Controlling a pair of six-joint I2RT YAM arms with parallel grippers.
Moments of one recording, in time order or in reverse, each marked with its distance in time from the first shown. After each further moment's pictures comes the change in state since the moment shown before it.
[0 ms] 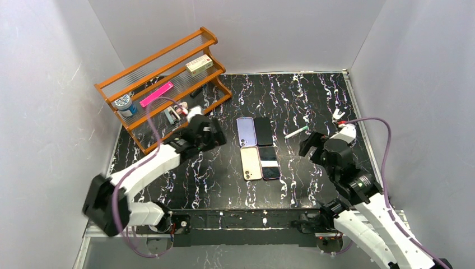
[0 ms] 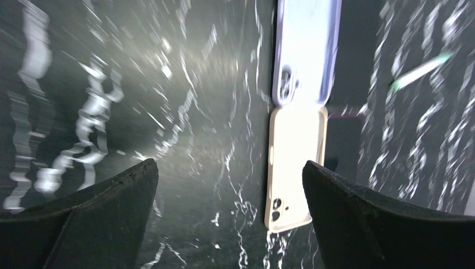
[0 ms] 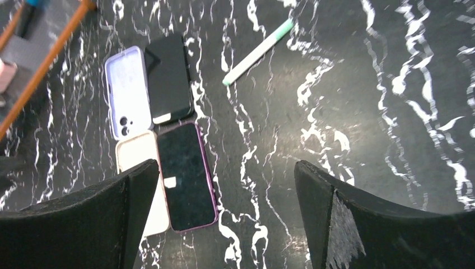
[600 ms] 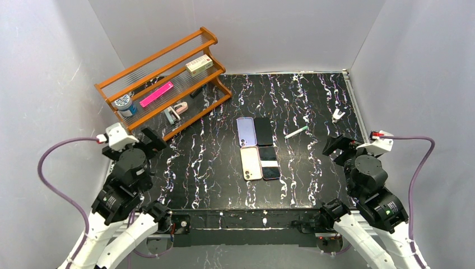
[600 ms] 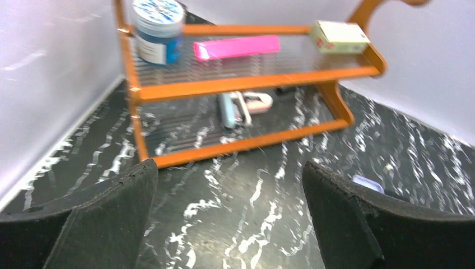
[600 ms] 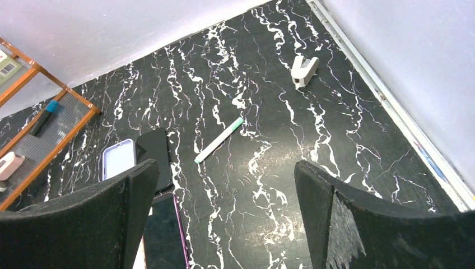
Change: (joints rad) left arm 0.048 -0.888 0.006 -0.268 -0.758 0.391; right arm 0.000 -0.259 0.120 -0.051 0.262 -0.198
